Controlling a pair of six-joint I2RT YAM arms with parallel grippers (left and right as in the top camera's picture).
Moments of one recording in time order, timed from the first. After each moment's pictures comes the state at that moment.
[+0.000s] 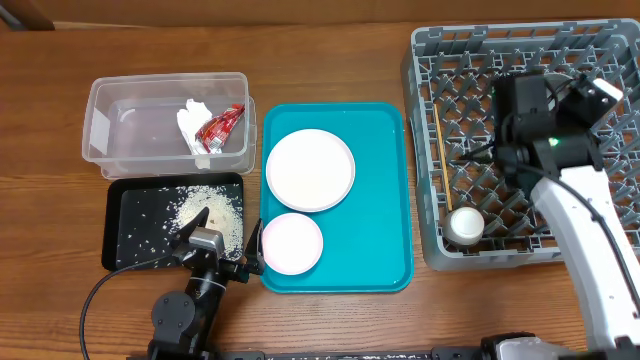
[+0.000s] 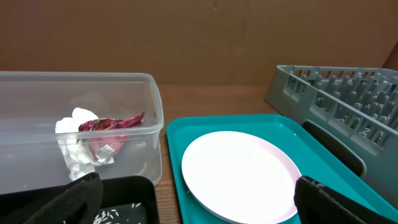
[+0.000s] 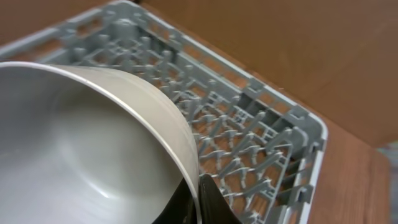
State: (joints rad) left arm -0.16 0.02 0.01 -0.07 0.11 -0.13; right arm 0.12 1.45 1.33 -0.98 0.96 0.75
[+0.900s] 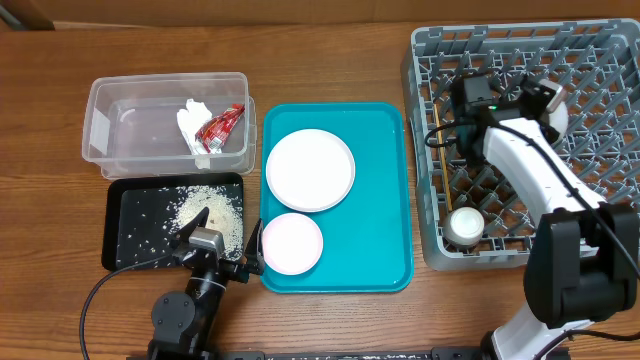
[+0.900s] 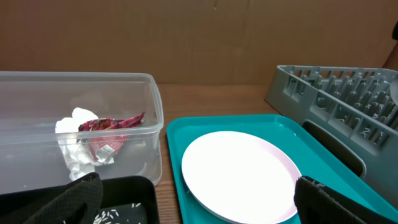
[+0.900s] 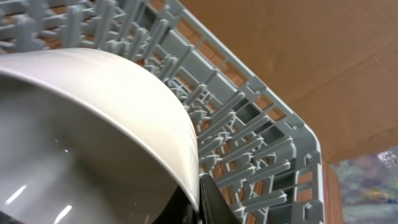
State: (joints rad) left arm -0.16 0.02 0.01 -0.07 0.11 -0.13; right arm 0.15 1.84 1.33 -0.91 1.17 0.77
